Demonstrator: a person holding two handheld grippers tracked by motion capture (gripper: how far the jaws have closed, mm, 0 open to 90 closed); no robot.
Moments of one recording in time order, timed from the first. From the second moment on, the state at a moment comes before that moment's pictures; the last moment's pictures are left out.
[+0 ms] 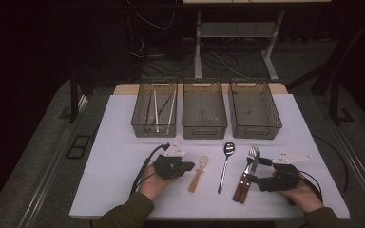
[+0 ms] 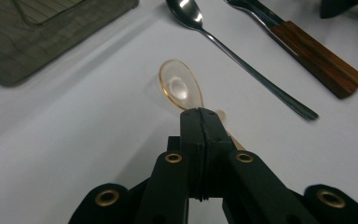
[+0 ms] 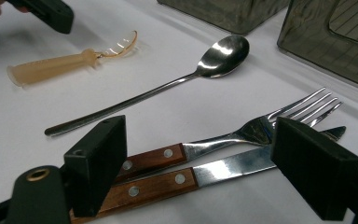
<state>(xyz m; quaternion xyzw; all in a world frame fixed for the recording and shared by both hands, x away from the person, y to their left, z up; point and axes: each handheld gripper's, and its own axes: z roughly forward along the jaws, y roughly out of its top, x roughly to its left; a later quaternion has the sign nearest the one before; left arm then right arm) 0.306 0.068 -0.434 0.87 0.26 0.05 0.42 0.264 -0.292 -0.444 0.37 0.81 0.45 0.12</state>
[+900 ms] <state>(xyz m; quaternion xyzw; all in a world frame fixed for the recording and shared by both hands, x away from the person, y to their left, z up) 0.321 0.015 -0.450 0.90 0.19 0.05 0.38 0.264 -0.295 -0.444 0.37 0.81 0.45 0.13</state>
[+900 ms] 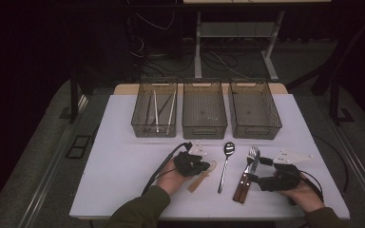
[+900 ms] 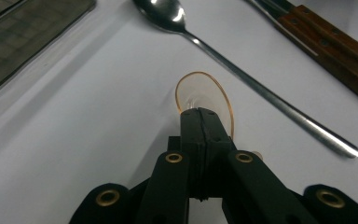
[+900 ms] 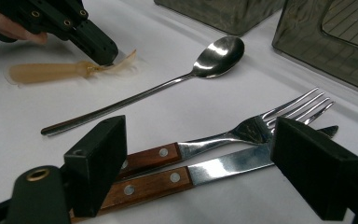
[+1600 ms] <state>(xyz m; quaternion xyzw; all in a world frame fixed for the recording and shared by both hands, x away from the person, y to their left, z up) 0.280 0.044 -0.434 0.89 0.23 0.04 0.39 0.263 -0.296 -0.442 0.37 0.81 0.44 0.13</state>
